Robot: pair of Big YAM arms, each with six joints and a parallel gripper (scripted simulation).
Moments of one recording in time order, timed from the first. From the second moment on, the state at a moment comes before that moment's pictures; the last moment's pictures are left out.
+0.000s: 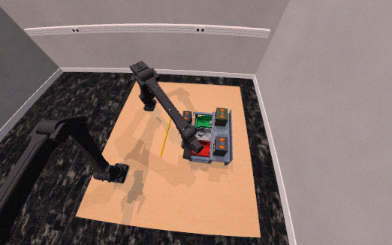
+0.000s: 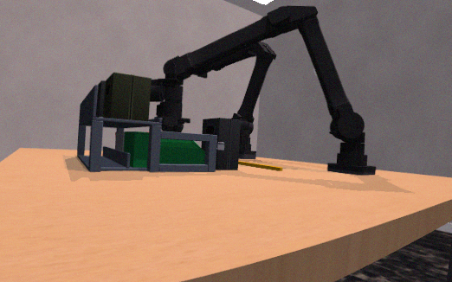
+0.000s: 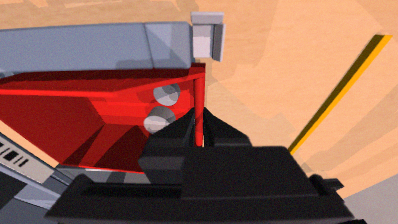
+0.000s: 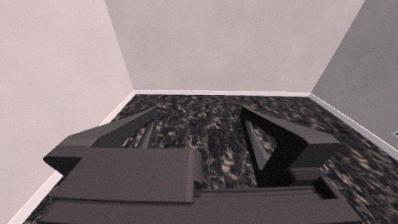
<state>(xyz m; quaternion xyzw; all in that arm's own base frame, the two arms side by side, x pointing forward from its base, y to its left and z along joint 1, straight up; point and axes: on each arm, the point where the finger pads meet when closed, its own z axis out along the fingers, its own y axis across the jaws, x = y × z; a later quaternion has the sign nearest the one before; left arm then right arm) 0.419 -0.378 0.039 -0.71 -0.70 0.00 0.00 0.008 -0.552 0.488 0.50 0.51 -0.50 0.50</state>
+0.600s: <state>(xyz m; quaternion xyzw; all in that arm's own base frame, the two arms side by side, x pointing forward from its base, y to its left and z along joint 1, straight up) 0.377 -0.378 0.044 -0.71 -0.70 0.00 0.00 0.008 -0.552 0.488 0.50 0.51 -0.50 0.50</state>
